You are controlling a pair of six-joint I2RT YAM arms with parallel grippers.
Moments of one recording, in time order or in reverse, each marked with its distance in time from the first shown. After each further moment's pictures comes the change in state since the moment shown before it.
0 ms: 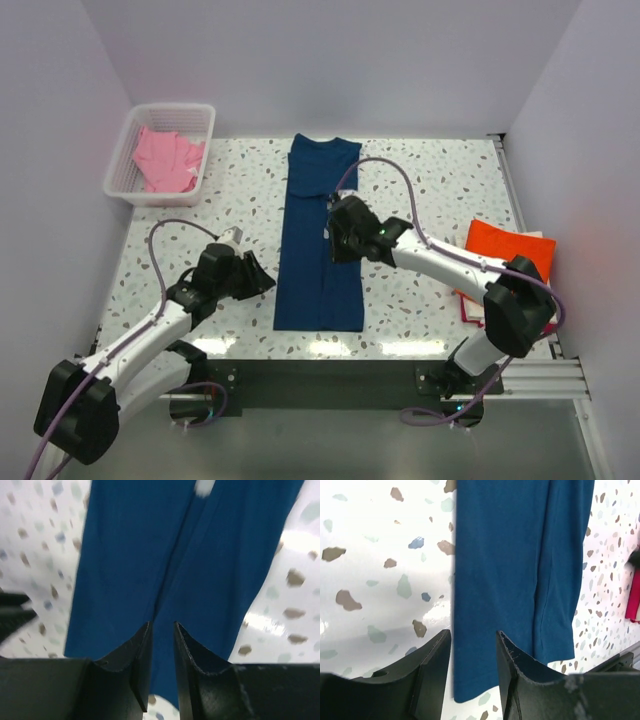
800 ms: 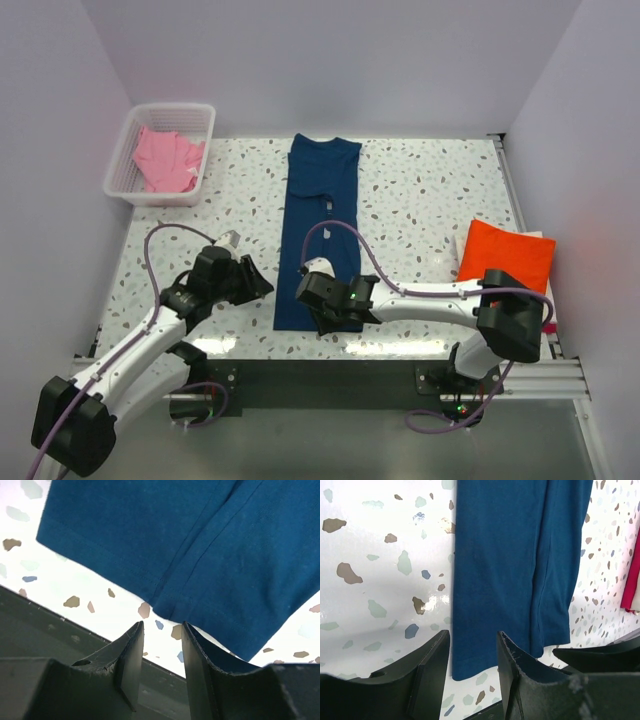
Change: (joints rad) left arm 0.000 -0.097 0.013 -0.146 0.021 -0.021; right arm 0.470 -0.016 -0.185 -0.100 0.108 0.143
